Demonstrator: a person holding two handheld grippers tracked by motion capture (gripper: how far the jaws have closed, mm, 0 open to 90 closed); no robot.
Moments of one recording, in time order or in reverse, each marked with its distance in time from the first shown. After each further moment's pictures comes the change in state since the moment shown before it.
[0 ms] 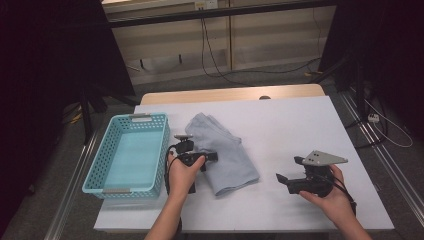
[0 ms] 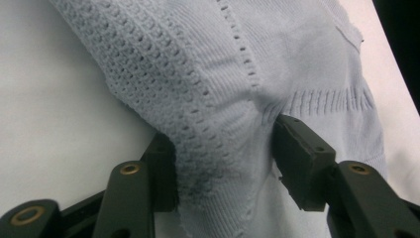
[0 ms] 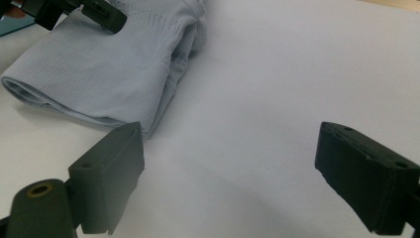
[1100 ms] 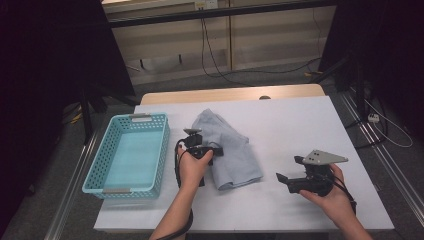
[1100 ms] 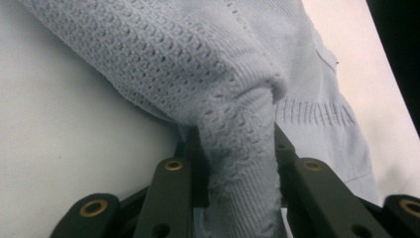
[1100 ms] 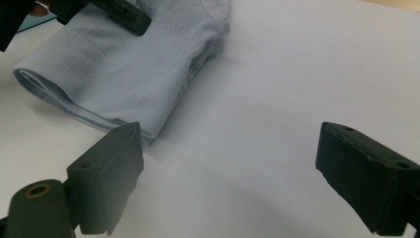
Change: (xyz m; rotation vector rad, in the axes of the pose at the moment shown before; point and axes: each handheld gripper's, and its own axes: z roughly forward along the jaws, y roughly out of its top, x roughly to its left) left arm -0.018 0.016 0.019 0.015 -0.005 -0.003; right arm -0.002 0.000 0.001 -0.001 0.007 0.004
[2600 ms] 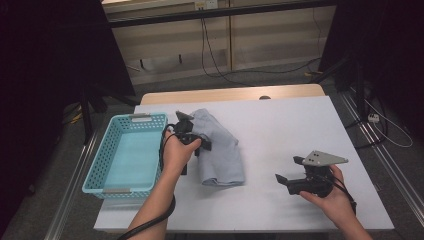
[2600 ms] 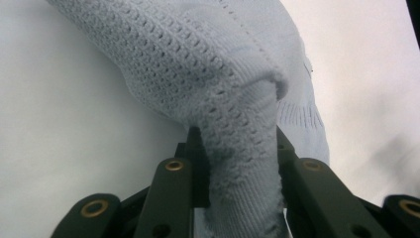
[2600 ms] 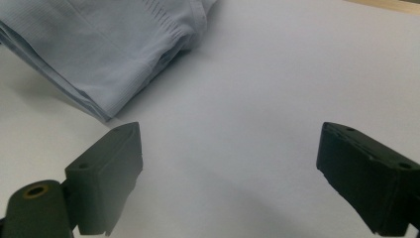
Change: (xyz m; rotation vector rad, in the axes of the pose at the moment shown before) left arm -0.006 0.042 -0.044 0.163 0.103 0.068; right arm 0.003 0.000 -0.001 -0.007 0.012 -0.015
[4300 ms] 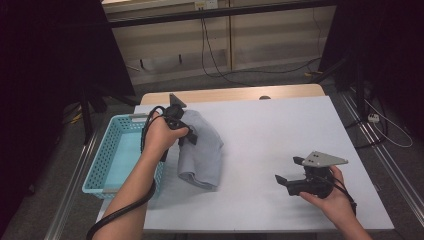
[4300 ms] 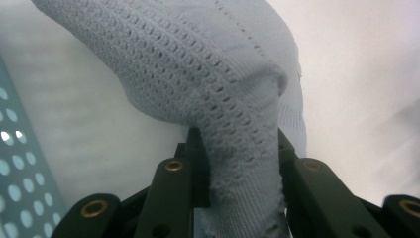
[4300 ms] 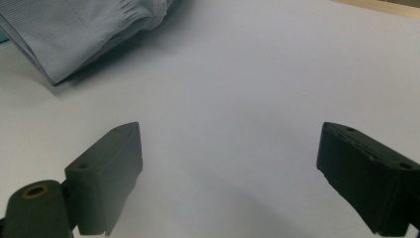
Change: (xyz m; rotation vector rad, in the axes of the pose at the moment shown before) left arm -0.003 0.035 -0.050 0.166 0.119 0.122; right arm 0.003 0.001 -0.002 -0.005 0.003 -0.008
